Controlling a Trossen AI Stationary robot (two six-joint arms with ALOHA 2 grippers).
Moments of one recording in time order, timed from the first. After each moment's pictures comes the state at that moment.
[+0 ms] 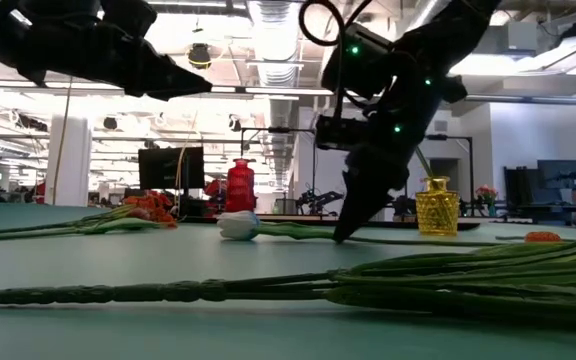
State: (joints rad) left arm 0.12 0.90 0.30 0.47 0.02 0.25; right arm 0.01 1.83 1.00 -0.19 0.13 0.17
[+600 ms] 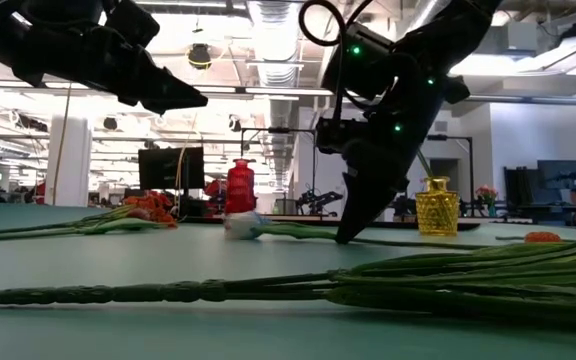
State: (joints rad) left arm 0.12 0.90 0.30 0.40 0.02 0.16; right arm 0.05 1.87 0.99 -0.23 0.08 0.31
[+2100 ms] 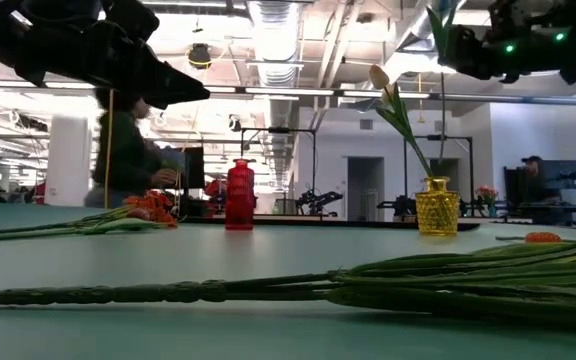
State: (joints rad) left arm 0.12 0.90 0.30 0.44 0.02 0.16; right arm -0.42 0.69 0.25 0.85 0.56 -0.25
